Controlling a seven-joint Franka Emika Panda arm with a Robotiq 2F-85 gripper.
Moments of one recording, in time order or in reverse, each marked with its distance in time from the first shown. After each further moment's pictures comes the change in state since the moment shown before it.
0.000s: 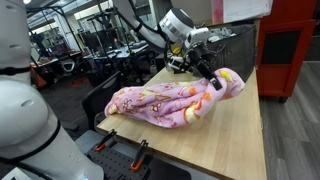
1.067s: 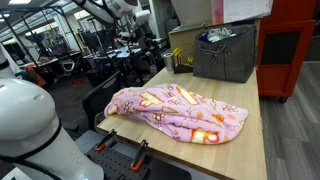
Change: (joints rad) arm 0.147 -0.366 0.317 -0.117 0.323 0.077 -0.029
